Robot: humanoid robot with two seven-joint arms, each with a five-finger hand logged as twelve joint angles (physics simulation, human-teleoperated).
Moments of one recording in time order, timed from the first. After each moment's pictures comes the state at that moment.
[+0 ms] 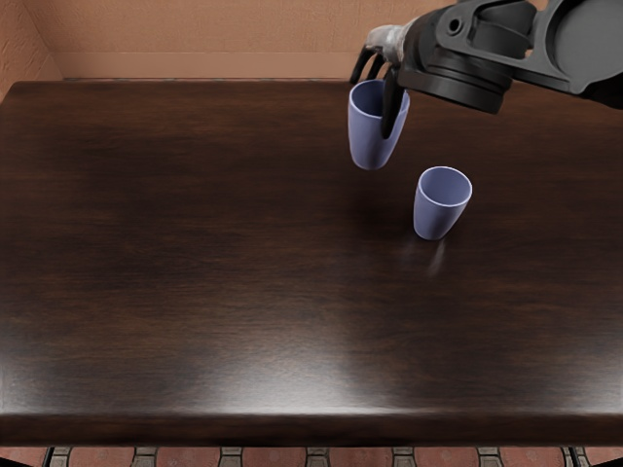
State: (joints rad) left arm -0.05 0.00 0.39 -0.23 0.38 0.17 0.45; right arm 1.97 -0.26 -0.49 1.23 -0.24 -0.12 -0.61
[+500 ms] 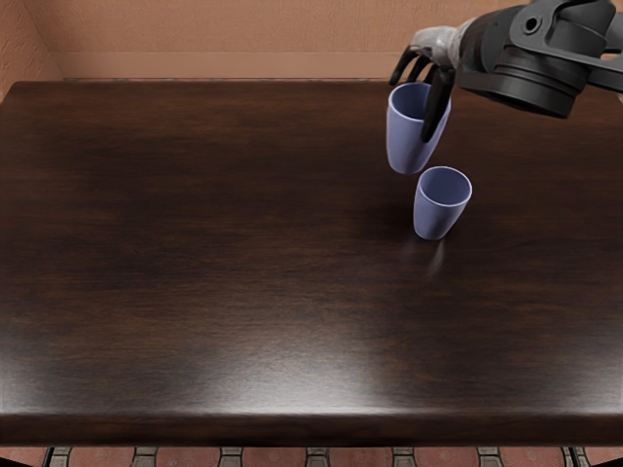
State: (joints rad) left arm -0.05 0.00 0.39 -0.23 0.38 0.17 0.45; right arm 1.97 -0.43 -0.49 1.37 -0.29 -0.13 -0.61
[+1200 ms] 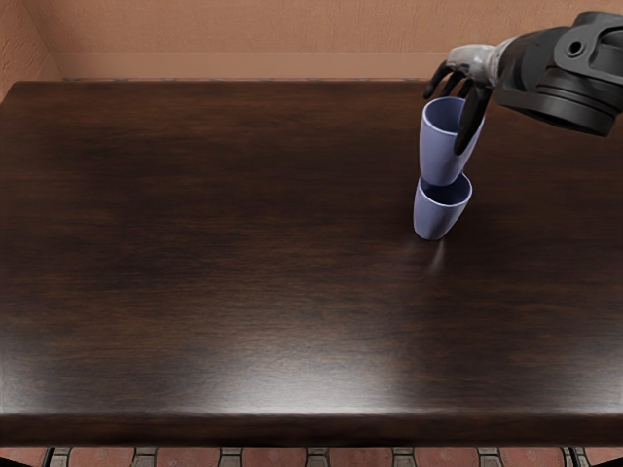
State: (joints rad) left arm -0.06 0.00 0.40 -0.23 0.38 0.17 0.45; right arm 1.91 -0.53 -0.48 1.40 -0.37 -0.12 -0.61
